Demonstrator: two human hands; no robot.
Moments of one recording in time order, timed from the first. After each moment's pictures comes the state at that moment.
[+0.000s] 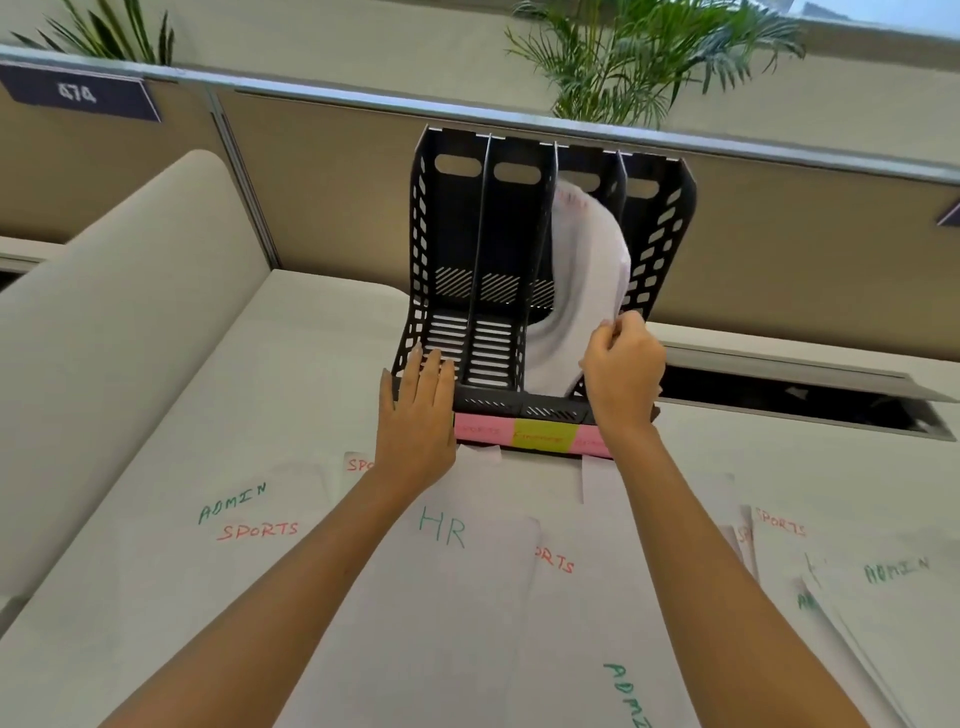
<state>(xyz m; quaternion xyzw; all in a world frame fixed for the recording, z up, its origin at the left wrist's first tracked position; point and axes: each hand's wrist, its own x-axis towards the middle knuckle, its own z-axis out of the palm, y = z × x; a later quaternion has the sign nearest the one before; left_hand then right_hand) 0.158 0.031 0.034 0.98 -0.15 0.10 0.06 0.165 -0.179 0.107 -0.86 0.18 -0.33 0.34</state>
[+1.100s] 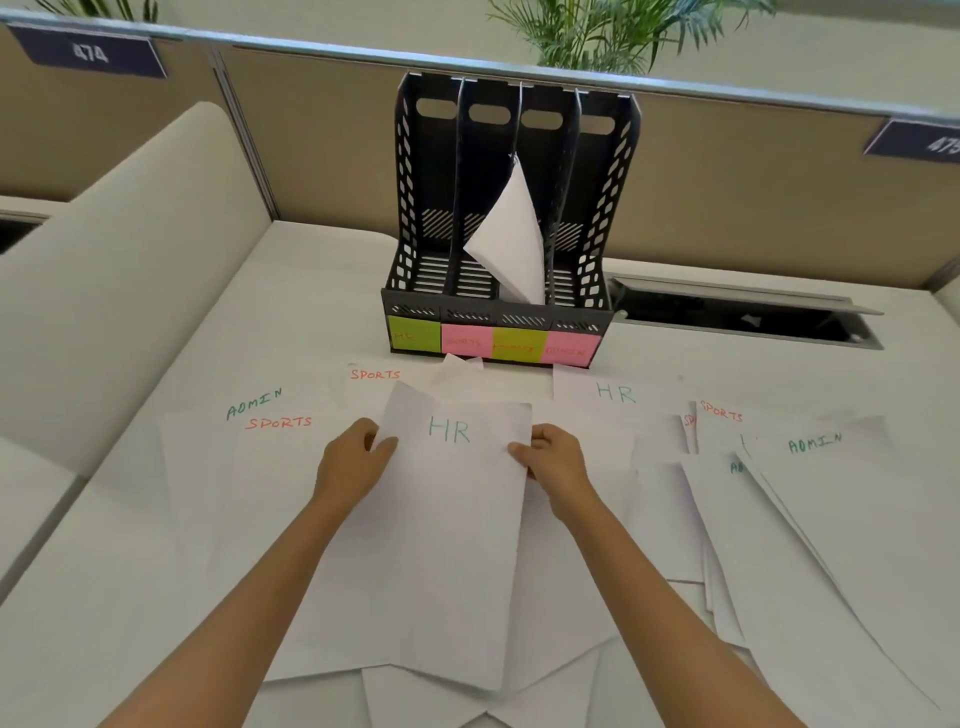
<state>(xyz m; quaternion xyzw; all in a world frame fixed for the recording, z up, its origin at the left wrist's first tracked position) 0.008 0.103 0.006 0.91 0.07 -0.10 0.39 -0.025 -0.141 0.004 -0.72 0.27 0.06 0.64</state>
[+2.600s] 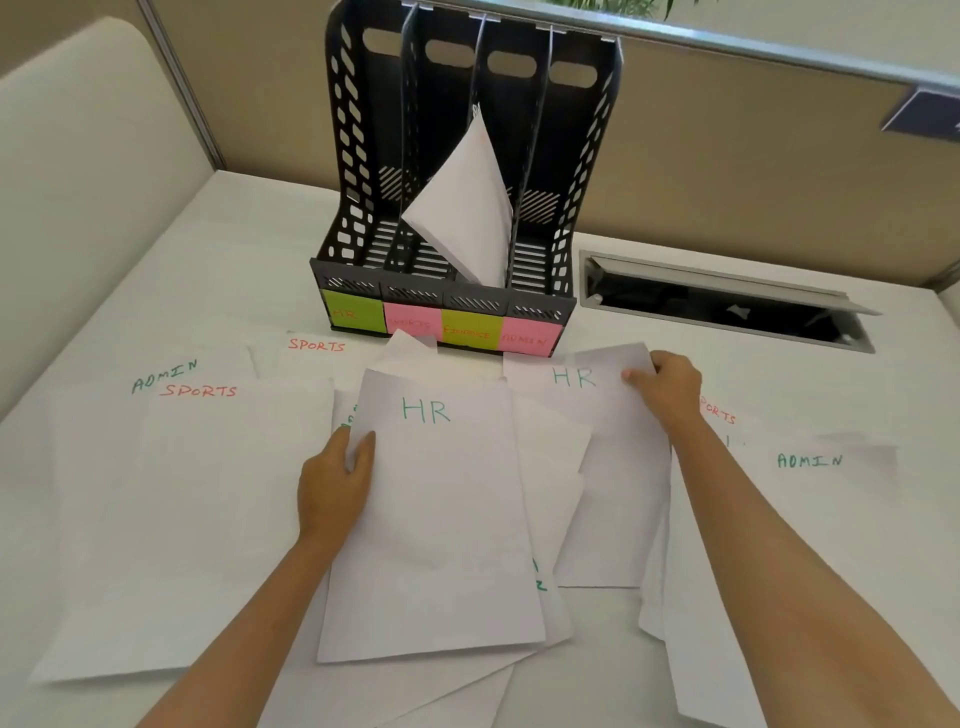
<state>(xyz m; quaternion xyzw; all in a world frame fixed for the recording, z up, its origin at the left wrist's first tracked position) -0.017 0.025 -0.040 0.89 0.07 0.07 0.44 0.050 -0.351 0.024 -0.91 0.26 -0.04 0.32</state>
